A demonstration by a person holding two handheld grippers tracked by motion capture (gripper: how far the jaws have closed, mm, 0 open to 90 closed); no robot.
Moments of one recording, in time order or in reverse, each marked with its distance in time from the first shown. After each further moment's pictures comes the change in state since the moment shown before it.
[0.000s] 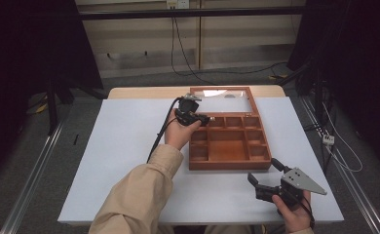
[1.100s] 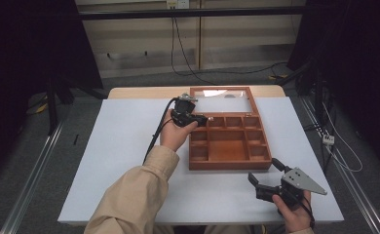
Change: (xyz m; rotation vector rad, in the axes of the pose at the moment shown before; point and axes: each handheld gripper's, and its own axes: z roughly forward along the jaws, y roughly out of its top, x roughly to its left) left arm -0.002 -0.002 -0.017 -0.015 -0.024 0.006; right arm -0.001 0.000 0.000 0.001 -0.007 0.002
